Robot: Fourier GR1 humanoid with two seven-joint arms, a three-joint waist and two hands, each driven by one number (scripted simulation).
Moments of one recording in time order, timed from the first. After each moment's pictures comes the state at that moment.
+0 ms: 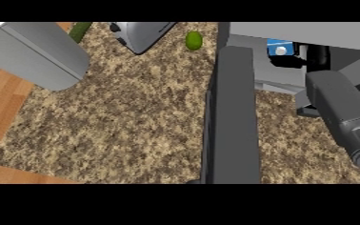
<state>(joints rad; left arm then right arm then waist) 0.42 0.16 0.51 -2.23 0.81 -0.62 0.15 -1.01 -0.40 -0.28 -0.10 0.19 -0.36 -0.71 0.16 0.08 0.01</state>
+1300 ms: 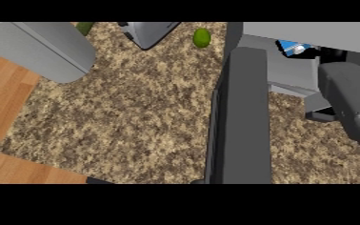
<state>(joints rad) 0.33 0.21 0.51 -2.19 0.74 -0.61 0.16 -1.05 -0.46 -0.31 -0.08 0.19 -0.40 -0.69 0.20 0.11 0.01</state>
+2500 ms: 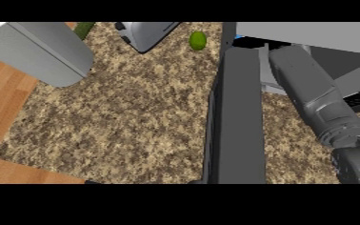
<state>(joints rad) 0.29 0.21 0.47 -2.11 0.67 -0.64 0.16 -1.21 -0.26 -0.24 -0.06 0.27 -0.45 -0.57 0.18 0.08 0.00</state>
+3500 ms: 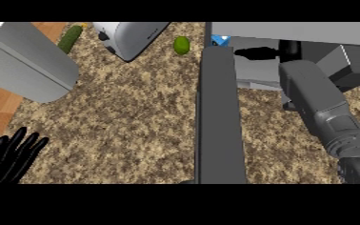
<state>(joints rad) 0.34 0.08 0.33 -2.06 0.51 -0.76 0.10 -1.10 -0.29 -0.33 -0.10 0.19 -0.29 -0.67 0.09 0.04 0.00</state>
